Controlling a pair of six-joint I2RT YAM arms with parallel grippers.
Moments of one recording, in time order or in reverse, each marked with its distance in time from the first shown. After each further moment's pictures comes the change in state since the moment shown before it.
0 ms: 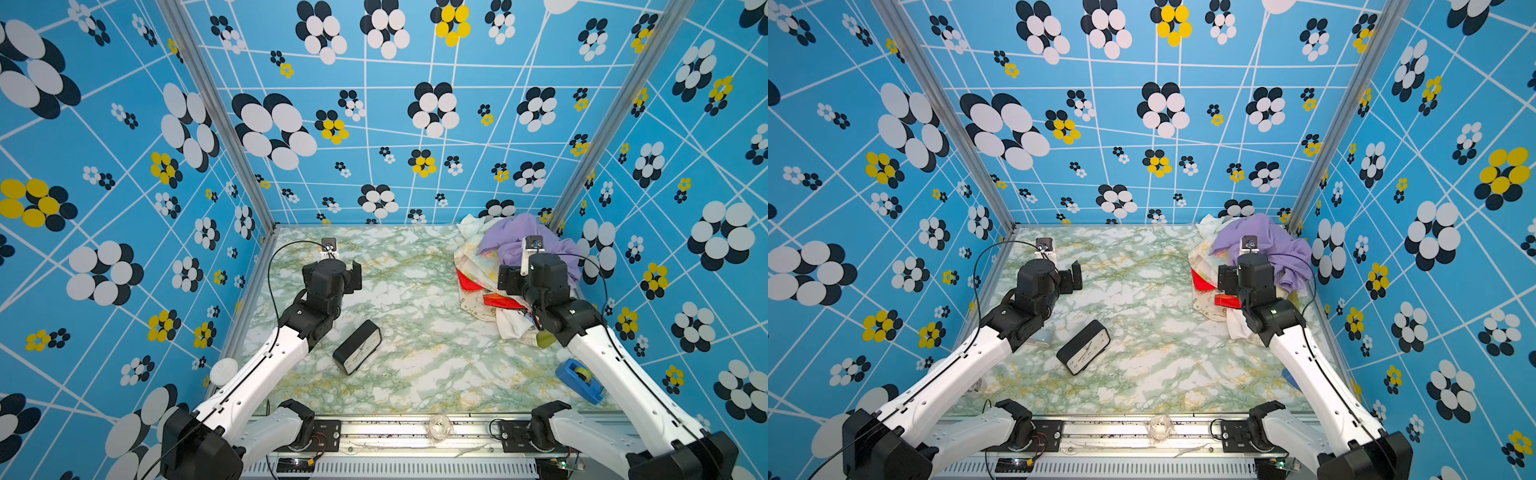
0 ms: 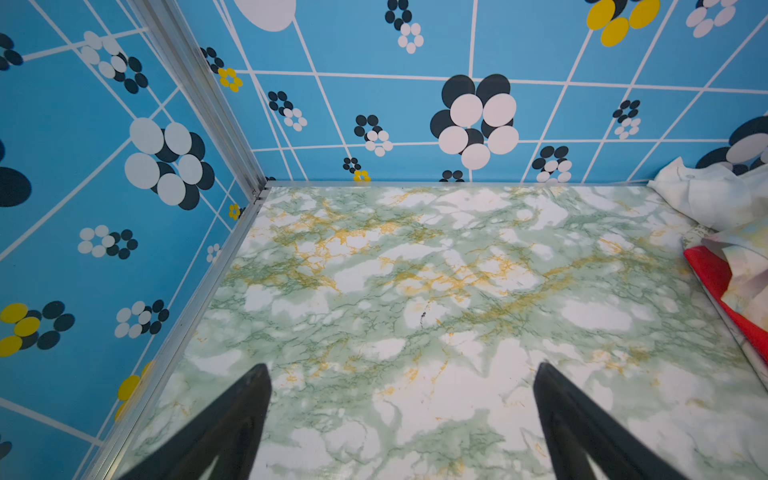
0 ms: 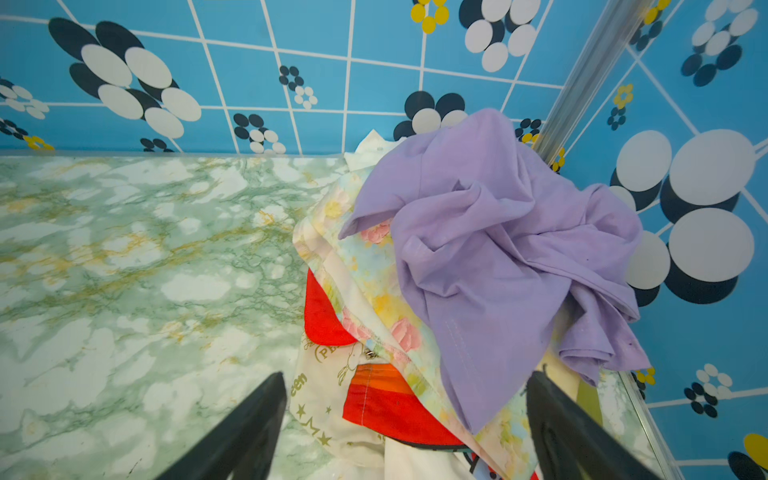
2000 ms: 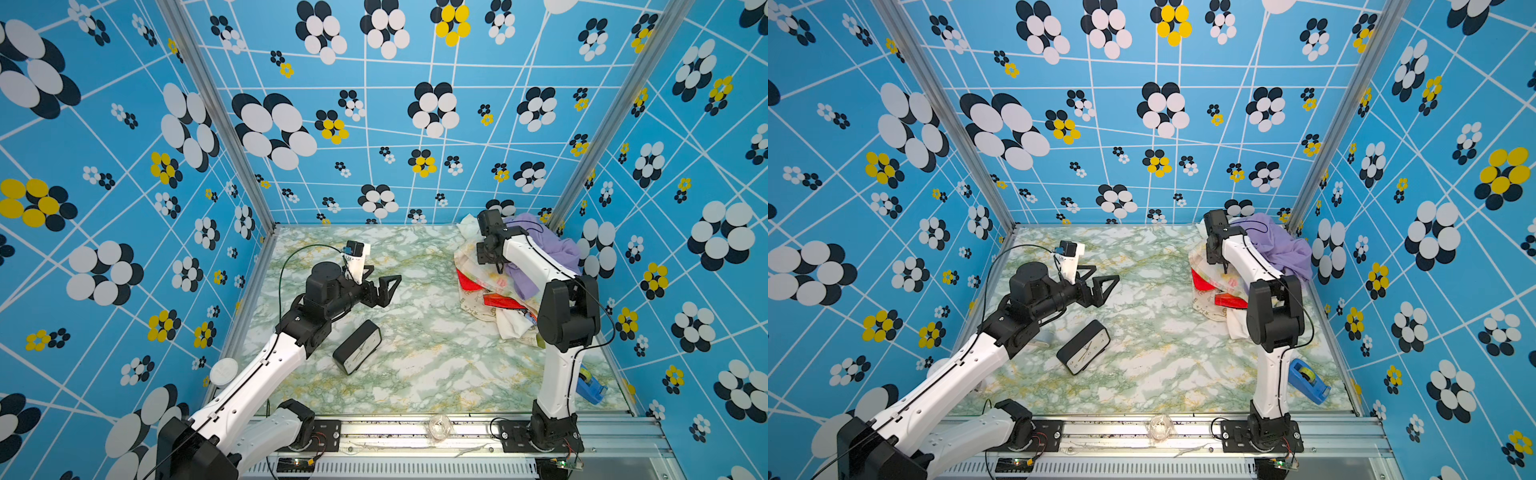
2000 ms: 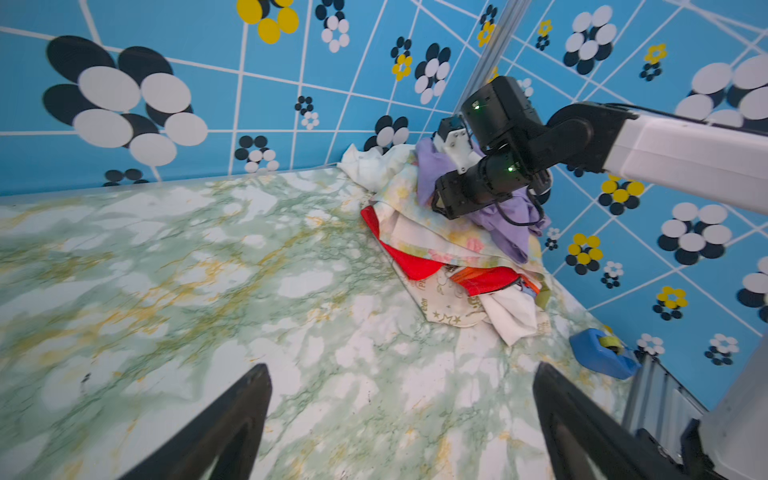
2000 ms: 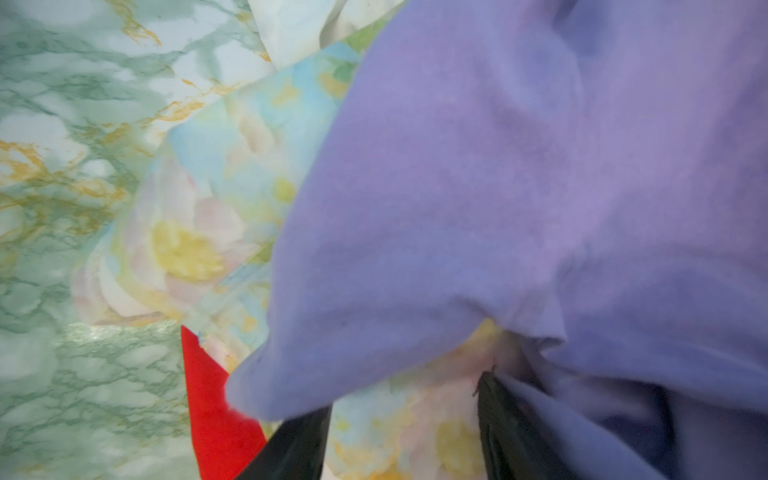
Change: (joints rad) left arm 0.022 -0.046 -0.059 0.238 0.895 -0.149; right arm -0.126 0.924 0.705 -0.299 0.014 0.048
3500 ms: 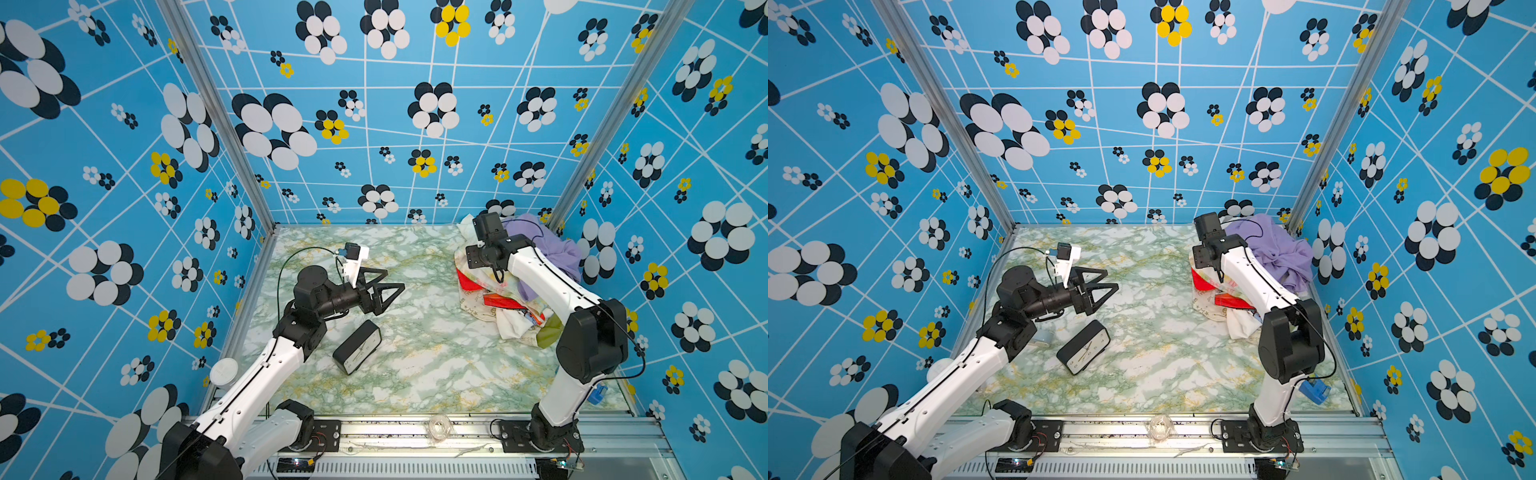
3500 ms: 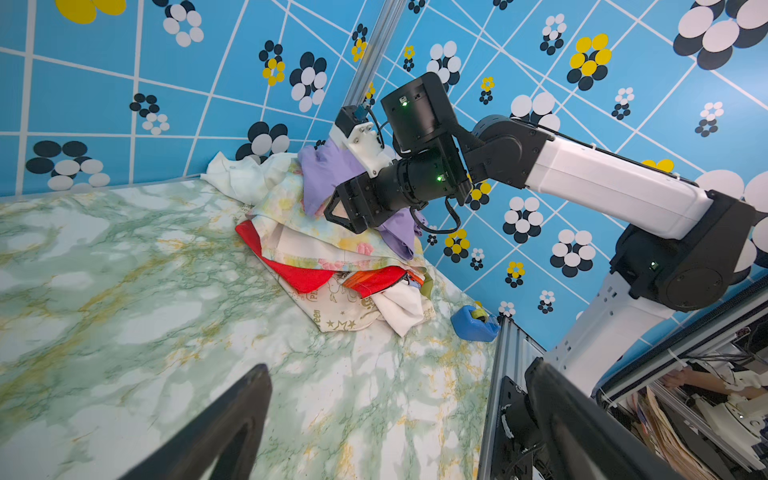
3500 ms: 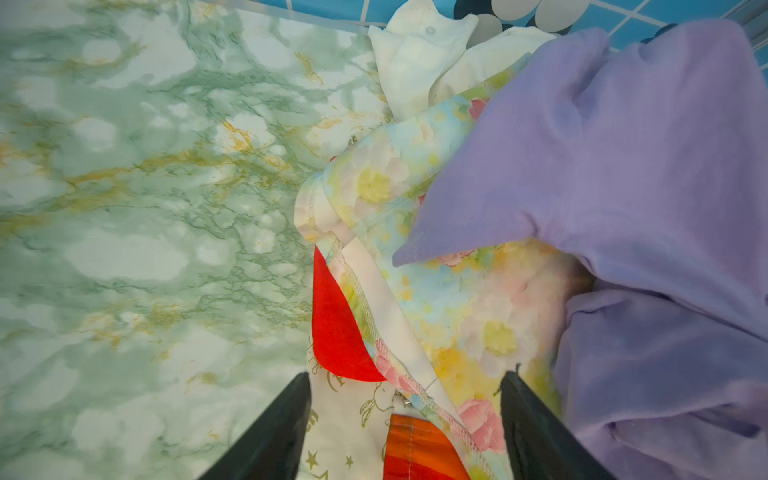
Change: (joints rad) left arm 0.069 -0.024 -0.091 0.223 0.344 -0.150; right arm 0.139 -0.235 -0.193 0.060 -0.006 -0.059
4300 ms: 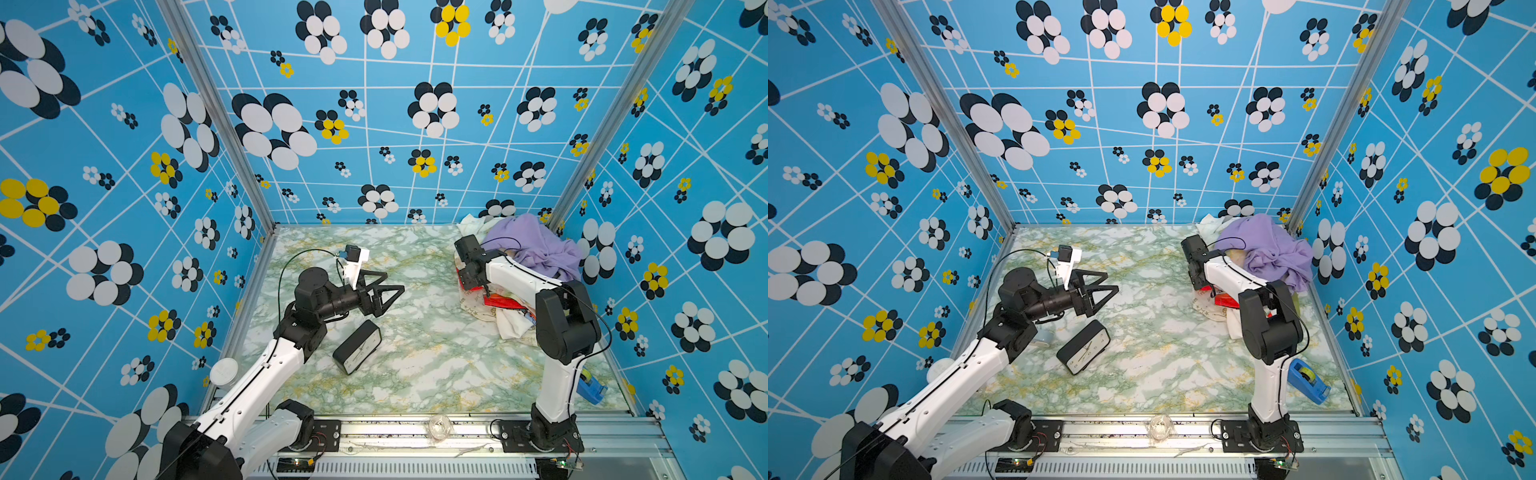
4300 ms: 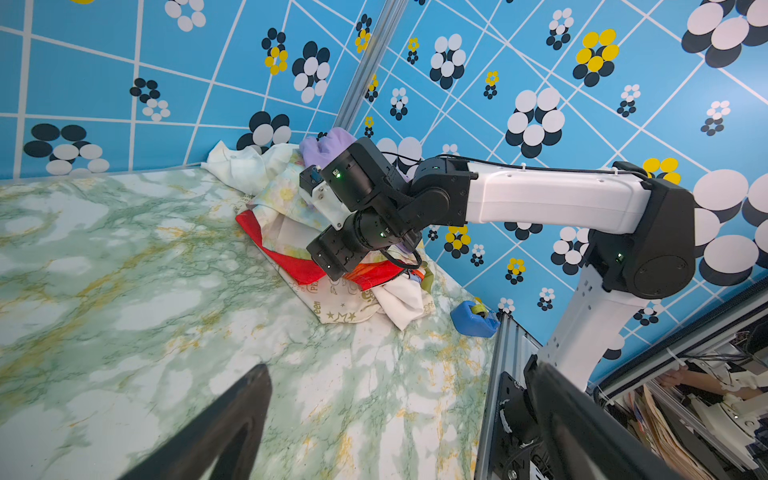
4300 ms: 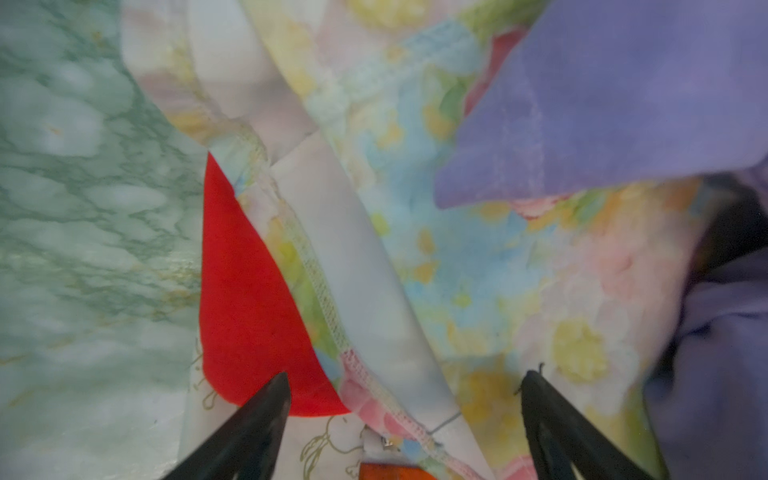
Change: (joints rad) left arm 0.000 0.000 -0.017 -0.001 0.000 -0.004; right arm 0.037 0.147 -0.120 0.075 0.169 -0.052
